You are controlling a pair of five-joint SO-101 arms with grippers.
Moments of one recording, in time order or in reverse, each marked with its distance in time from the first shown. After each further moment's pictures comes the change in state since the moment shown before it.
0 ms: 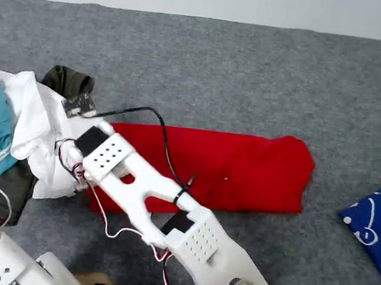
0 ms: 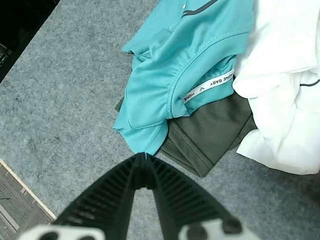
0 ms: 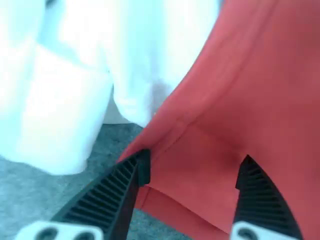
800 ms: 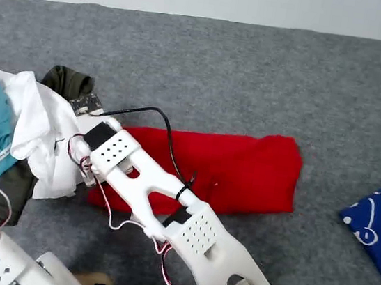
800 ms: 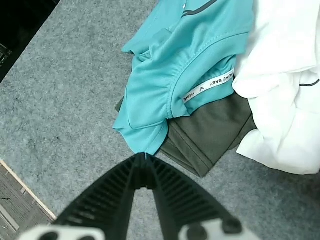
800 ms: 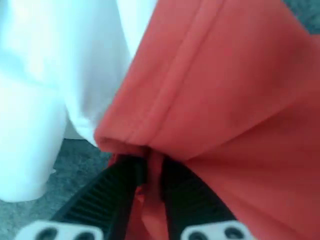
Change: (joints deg) left arm 0.0 0.0 0.0 0.0 0.0; right arm 3.3 6.5 -5.4 2.0 3.9
